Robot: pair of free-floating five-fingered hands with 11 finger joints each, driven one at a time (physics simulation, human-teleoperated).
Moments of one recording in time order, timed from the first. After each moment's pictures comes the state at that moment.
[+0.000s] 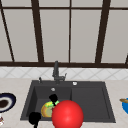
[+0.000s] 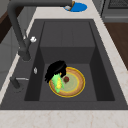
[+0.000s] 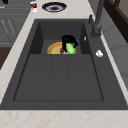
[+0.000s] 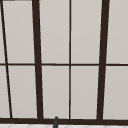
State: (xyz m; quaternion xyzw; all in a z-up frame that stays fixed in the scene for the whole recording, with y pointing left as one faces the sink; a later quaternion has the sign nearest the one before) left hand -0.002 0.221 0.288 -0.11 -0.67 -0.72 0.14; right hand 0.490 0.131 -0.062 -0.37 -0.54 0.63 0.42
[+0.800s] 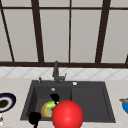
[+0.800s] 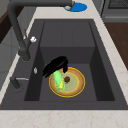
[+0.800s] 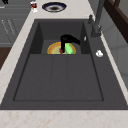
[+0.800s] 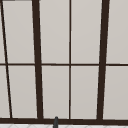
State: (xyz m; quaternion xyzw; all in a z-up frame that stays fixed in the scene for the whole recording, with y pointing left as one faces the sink) left hand -0.002 0.221 0.288 -0.11 -0.67 -0.72 0.14; right hand 0.481 0.110 -0.045 -0.36 -0.53 0.64 0.42
